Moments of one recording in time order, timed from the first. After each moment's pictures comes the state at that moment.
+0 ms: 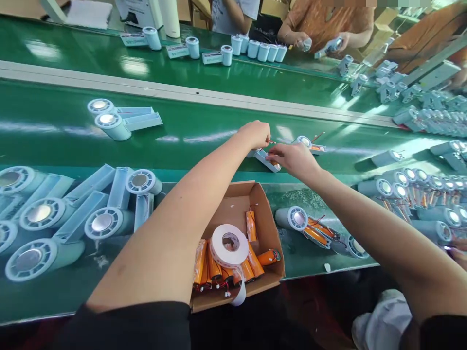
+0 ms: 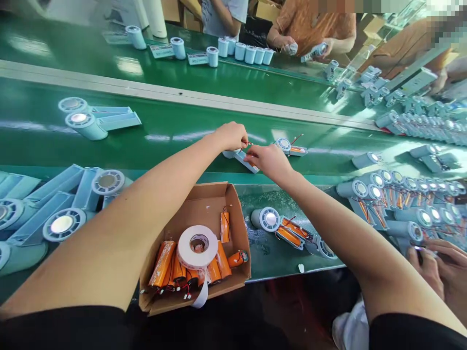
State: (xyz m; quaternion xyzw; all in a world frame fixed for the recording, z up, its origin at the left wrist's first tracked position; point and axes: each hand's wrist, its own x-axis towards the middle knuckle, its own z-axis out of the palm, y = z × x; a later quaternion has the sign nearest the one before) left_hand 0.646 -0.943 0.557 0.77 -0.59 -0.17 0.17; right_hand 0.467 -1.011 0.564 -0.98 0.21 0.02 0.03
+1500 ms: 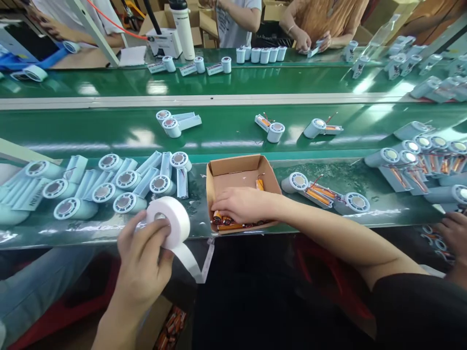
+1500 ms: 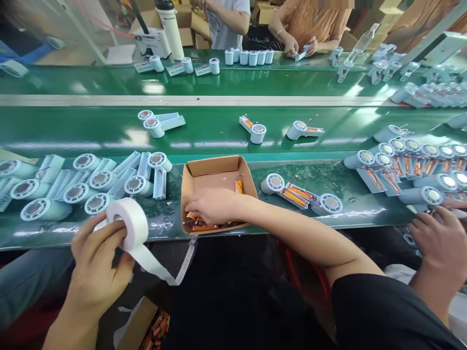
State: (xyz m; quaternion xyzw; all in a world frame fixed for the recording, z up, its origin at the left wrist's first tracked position) left_hand 0.497 -0.486 0.574 0.80 -0.51 0.24 0.23; right_hand 0.443 -0.790 0.581 -0.93 -0.24 0.10 0.26
